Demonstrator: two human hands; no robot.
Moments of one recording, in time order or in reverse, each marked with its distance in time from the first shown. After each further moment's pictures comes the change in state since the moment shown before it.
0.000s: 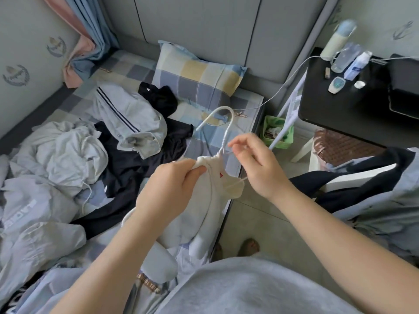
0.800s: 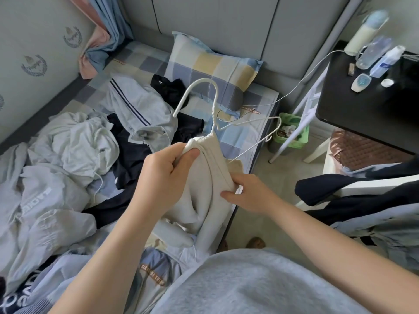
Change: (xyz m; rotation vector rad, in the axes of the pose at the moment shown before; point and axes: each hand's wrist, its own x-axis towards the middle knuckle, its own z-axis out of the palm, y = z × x) left_hand 0.014 -0.007 -0.006 -0.217 0.224 -0.105; right_hand 0.000 0.085 0.031 -0.260 -0.429 0.187
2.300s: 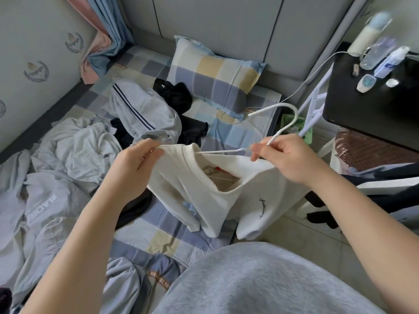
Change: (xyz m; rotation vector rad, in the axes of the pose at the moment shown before) left_hand 0.035 -0.088 -0.073 0.209 -0.110 0.046; right_hand 0.001 -0.085 -0.074 0.167 0.238 -0.074
